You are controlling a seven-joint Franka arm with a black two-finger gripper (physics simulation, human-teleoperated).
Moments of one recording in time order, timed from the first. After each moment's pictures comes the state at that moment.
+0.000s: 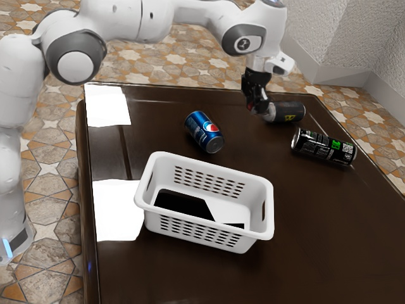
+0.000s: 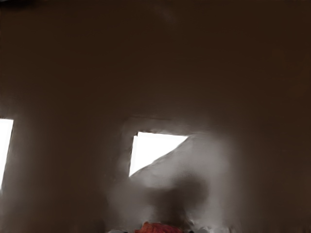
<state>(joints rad) 0.11 0.23 -0.01 -1.43 0.05 1.84 -0.01</state>
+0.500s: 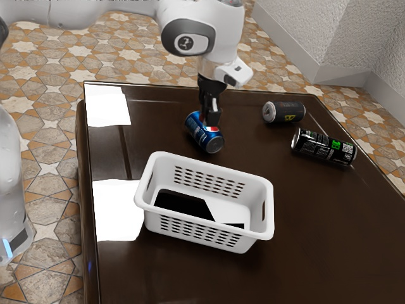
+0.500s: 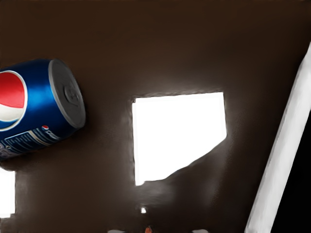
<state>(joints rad) 0.11 -0.27 -0.18 -1.97 0.06 1.81 0.00</state>
